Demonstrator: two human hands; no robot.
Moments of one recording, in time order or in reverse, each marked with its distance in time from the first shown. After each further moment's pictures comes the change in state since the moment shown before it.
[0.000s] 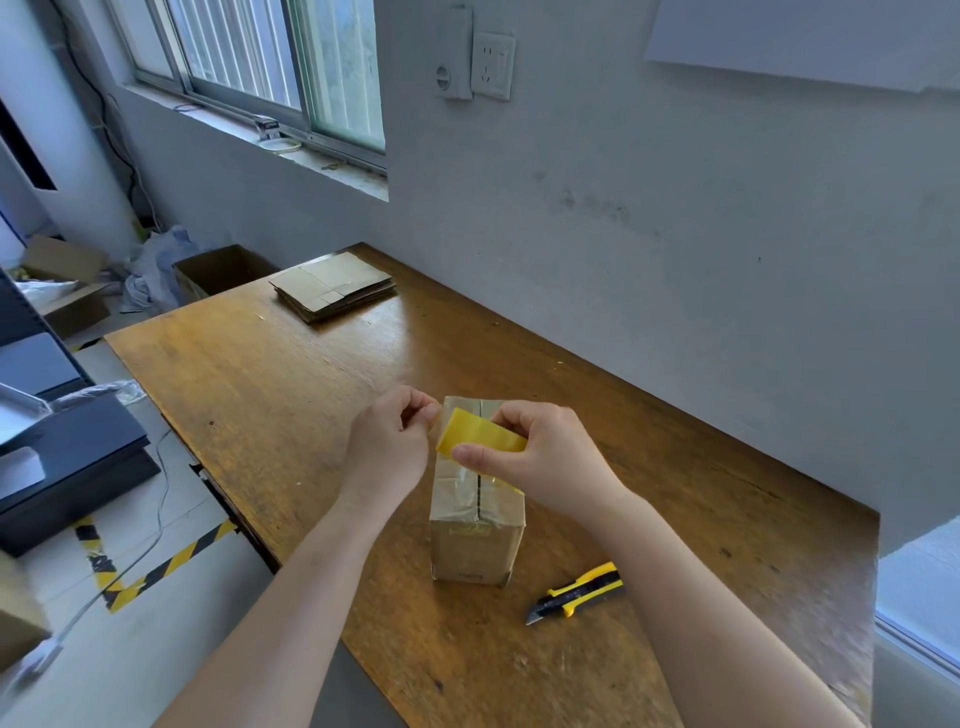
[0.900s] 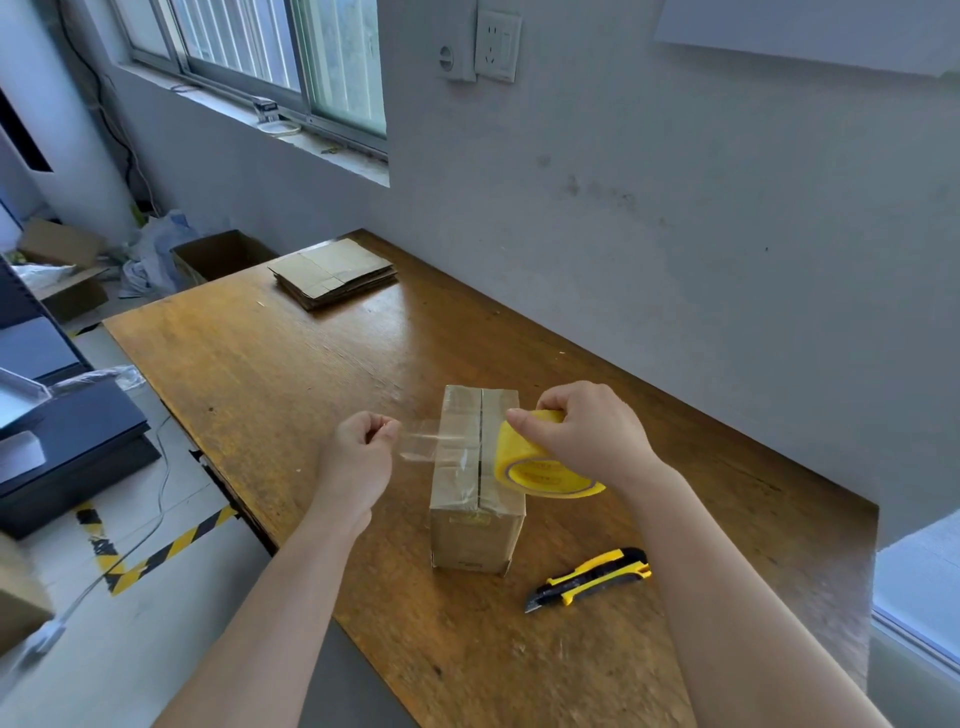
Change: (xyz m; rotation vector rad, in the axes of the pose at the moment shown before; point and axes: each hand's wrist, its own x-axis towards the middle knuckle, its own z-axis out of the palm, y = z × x) left_hand -0.002 -0.050 0.002 -0.304 -0.021 -0.356; right_hand 0.013 0.025 -0.022 -0.309 0.029 0.155
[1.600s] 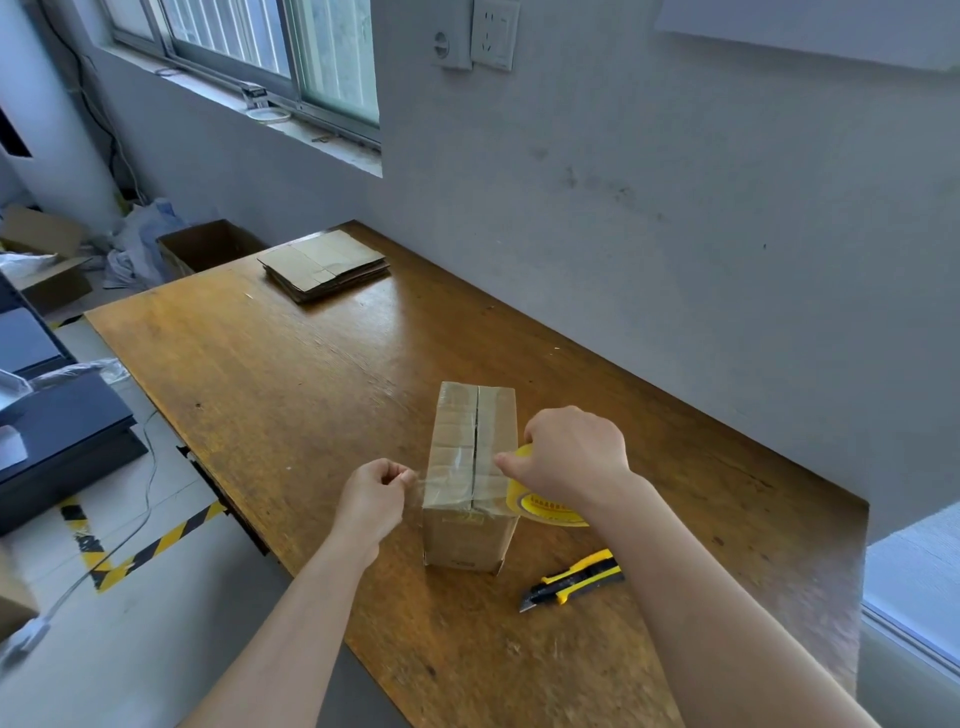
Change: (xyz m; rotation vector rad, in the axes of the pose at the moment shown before) left_hand 0.013 -0.056 0.026 0.095 -0.138 -0.231; right_hand -0.002 -0.015 0.021 -0.443 -0.112 0.060
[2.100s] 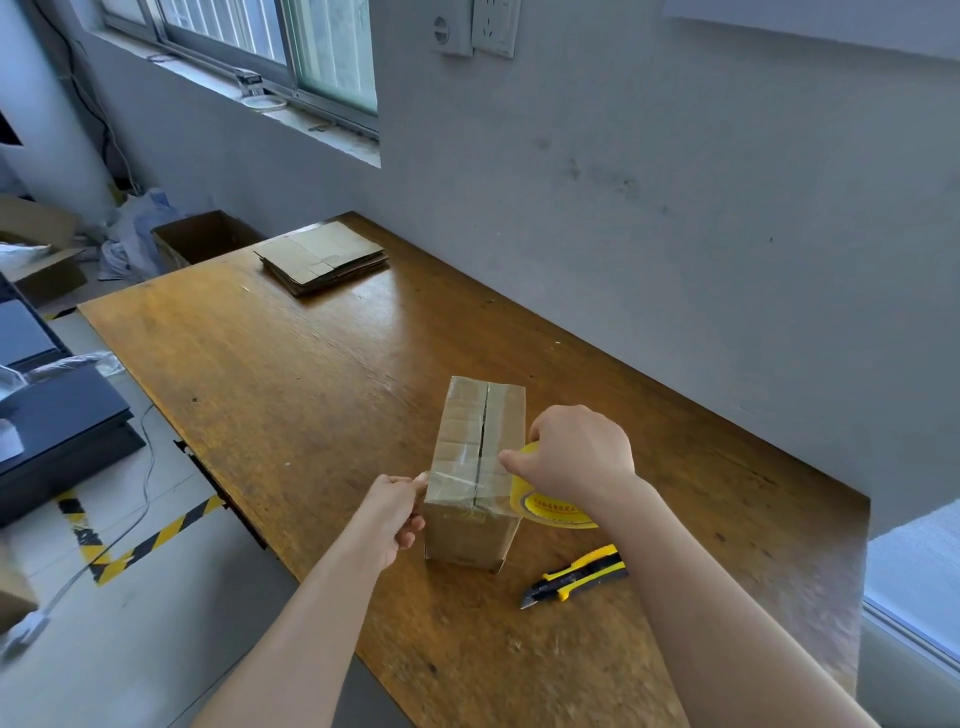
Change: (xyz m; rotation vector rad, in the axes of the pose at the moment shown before) left_hand 0.006 -0.003 0.015 -0.243 -0.103 -0.368; right_hand 0.003 0.002 0.006 0.086 0.006 0.042
